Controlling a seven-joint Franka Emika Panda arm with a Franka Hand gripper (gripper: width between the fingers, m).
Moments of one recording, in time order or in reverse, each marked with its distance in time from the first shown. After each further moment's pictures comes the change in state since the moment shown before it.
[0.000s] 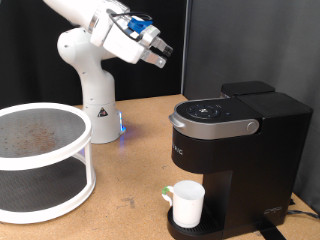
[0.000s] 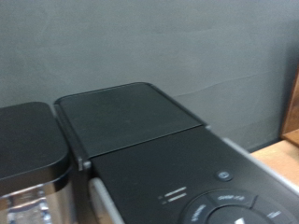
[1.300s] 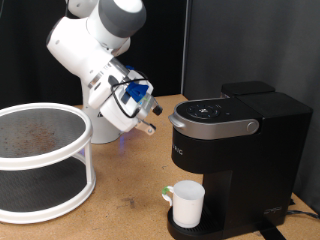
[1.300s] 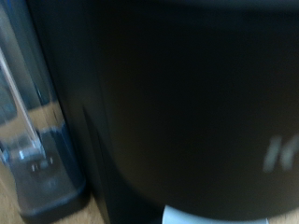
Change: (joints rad) arm 0.067 0.324 -0.112 -0.008 0.093 0.059 -0.254
